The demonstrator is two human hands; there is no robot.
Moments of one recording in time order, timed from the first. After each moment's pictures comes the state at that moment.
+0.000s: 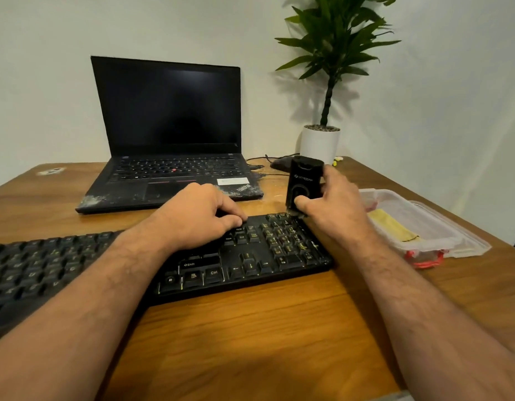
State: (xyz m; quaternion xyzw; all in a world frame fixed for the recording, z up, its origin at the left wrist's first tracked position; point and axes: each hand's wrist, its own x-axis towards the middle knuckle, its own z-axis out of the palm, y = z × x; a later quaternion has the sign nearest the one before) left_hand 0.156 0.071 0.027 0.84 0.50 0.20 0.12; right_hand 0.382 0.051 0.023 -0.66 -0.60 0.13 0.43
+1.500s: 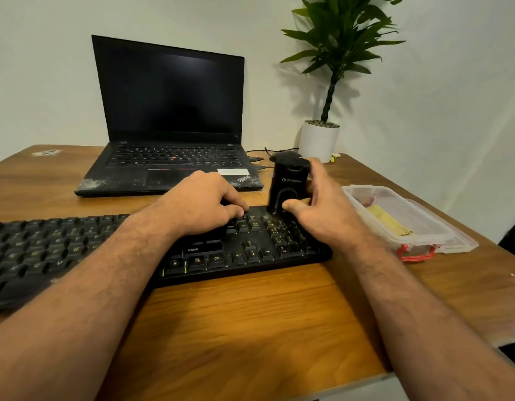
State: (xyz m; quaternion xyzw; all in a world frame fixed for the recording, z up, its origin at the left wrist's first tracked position) left_hand 0.158 0.072 0.026 0.83 0.51 0.20 0.12; right_hand 0.369 0.034 0.021 -0.62 -0.67 0.17 0.38
